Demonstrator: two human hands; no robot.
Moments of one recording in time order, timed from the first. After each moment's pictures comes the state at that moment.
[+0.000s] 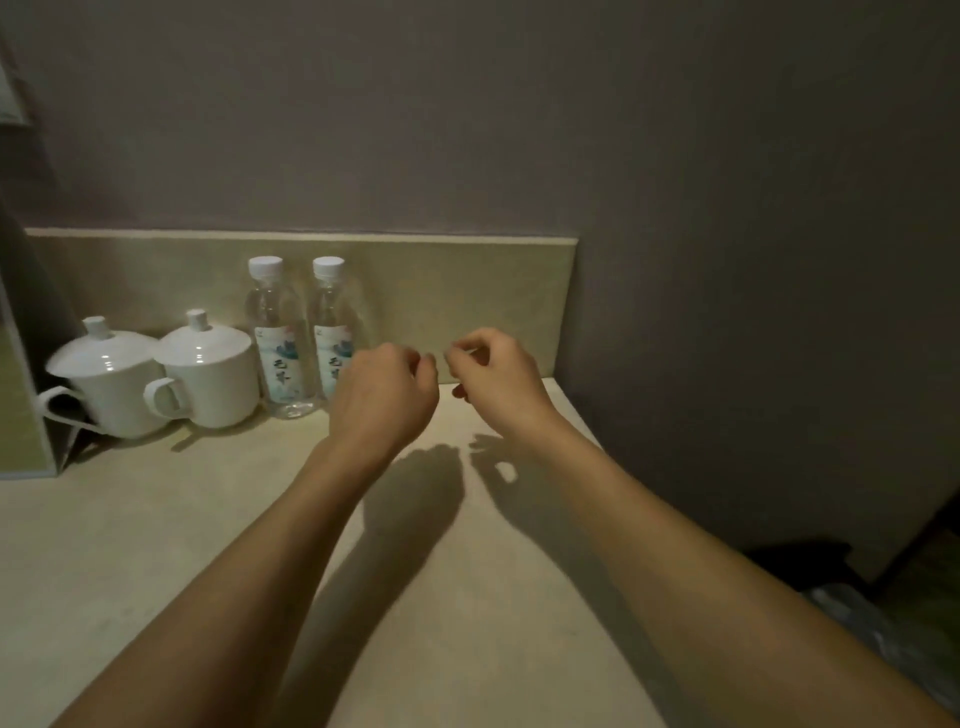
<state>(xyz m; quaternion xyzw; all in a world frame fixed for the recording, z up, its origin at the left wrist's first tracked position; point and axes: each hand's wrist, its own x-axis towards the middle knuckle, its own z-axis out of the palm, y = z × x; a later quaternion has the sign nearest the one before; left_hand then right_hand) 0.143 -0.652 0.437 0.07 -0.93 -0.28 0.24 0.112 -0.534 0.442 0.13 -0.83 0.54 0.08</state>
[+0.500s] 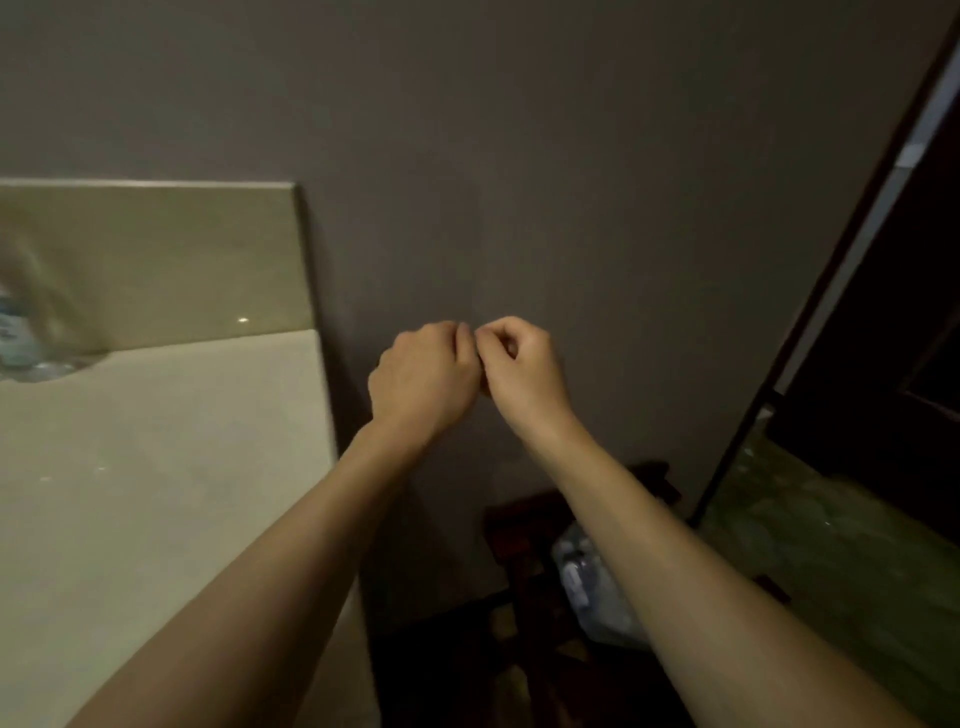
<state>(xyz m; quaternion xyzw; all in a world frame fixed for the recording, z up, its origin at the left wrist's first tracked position) 0.177 -0.314 0.424 -0.03 -0.92 -0.32 0.22 0.166 -0.215 0.409 0.05 -0.79 0.57 0.23</state>
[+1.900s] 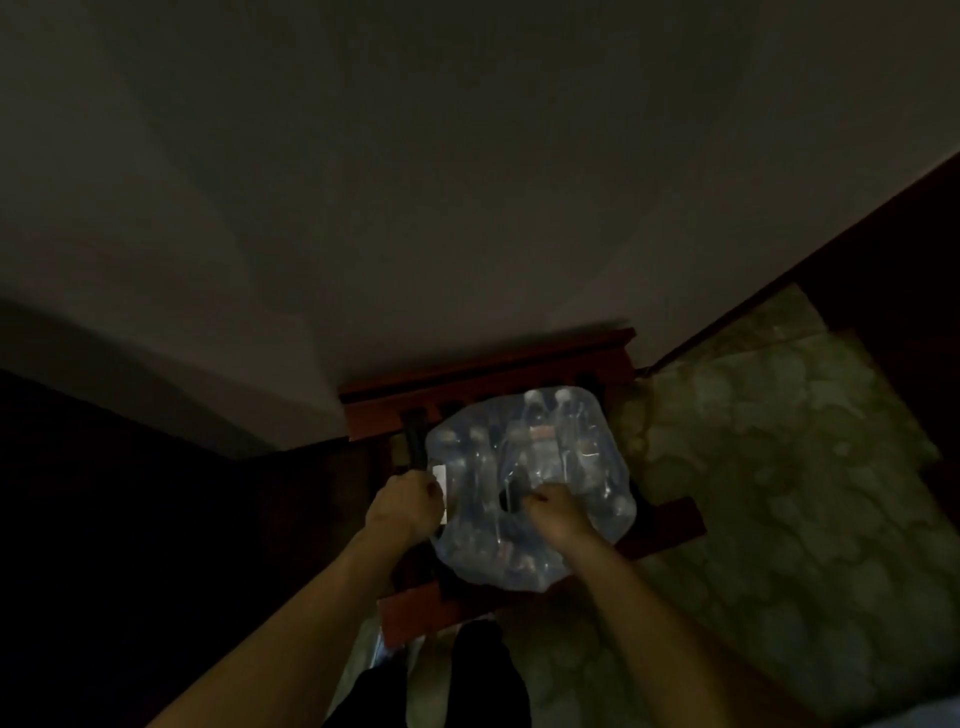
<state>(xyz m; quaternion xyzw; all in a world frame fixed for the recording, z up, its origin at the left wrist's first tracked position) -0.016 -0.037 0.028 0.12 -0.86 -0.31 -0.38 -0.008 0.152 0.026 -0.25 -0.82 0.36 -0.35</state>
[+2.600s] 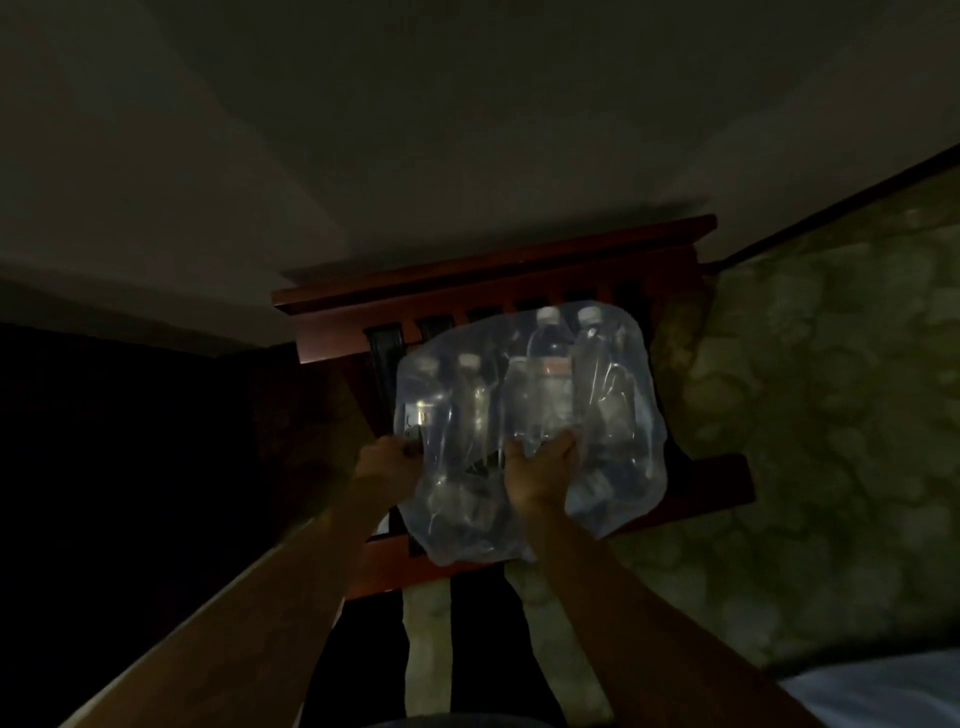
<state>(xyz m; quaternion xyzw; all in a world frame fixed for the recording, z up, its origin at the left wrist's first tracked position) -0.039 0.001 -0.127 0.22 -0.82 -0.22 -0.48 -0.034 0.168 -0.122 -0.44 -0.76 0.40 -0.25</state>
